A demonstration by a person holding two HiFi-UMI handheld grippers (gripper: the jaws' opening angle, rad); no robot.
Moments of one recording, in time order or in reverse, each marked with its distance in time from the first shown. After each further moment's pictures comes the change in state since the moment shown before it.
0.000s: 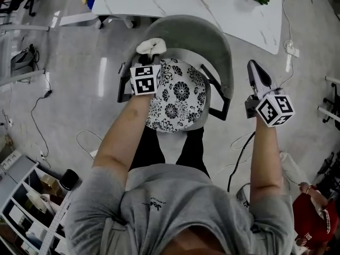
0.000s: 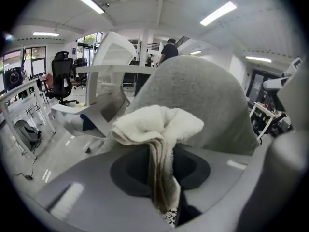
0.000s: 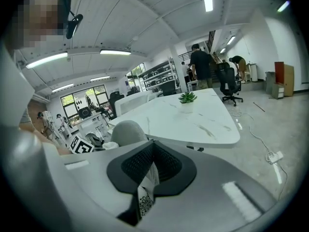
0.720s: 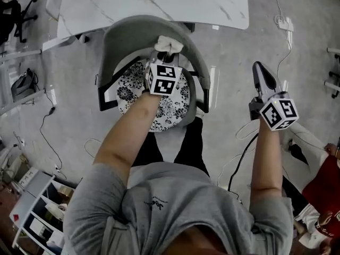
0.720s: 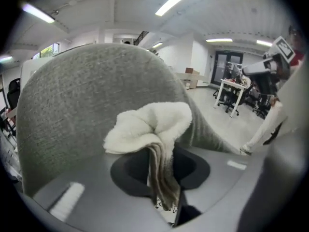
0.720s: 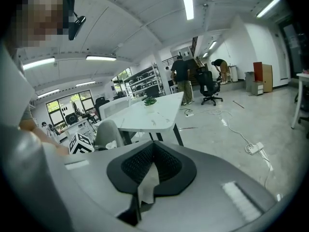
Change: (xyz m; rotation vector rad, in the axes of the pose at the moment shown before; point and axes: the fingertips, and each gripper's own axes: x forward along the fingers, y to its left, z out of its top) left arm 0.039 -0.224 0.017 0.341 0.033 -0.243; right arm -0.112 -0.116 -0.031 0.087 -0.053 -0.151
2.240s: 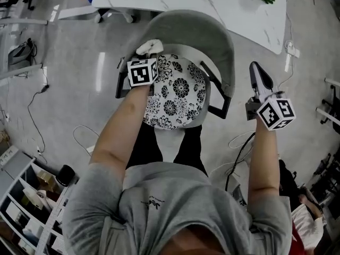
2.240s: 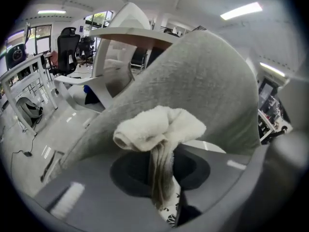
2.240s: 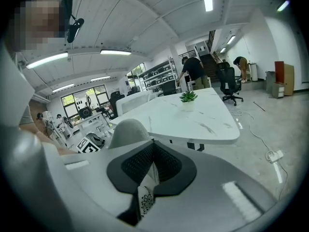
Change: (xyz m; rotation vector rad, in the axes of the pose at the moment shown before) left arm -0.075 0.192 -0.142 -0.514 0.125 0.198; right arm 0.089 0.138 0.009 -0.086 0.056 0.156
